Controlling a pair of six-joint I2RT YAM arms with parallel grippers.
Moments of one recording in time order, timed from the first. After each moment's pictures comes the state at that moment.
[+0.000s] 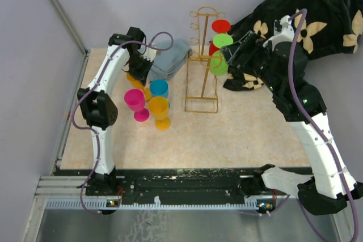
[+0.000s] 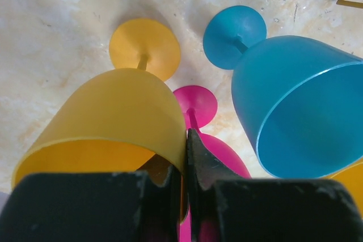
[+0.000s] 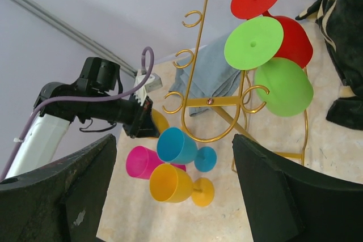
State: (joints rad) left arm -0.27 2.17 2.25 -1.38 0.18 0.34; right arm 0.46 1.10 1.61 -0.63 0.10 0.64
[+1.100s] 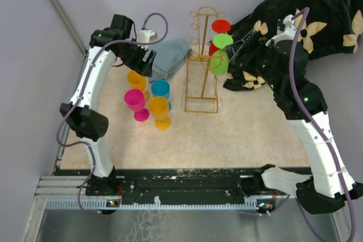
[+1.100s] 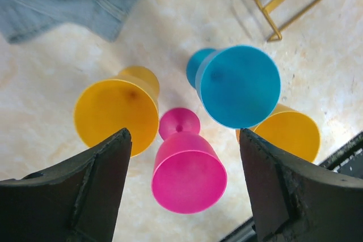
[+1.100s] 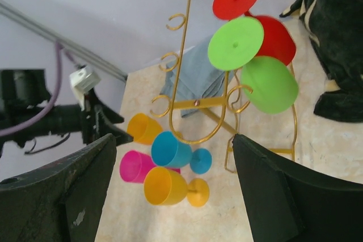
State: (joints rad) left arm -0.28 1.96 2.23 -1.32 0.31 0.37; right arm 0.45 1.10 1.62 -0.67 0.14 0.65
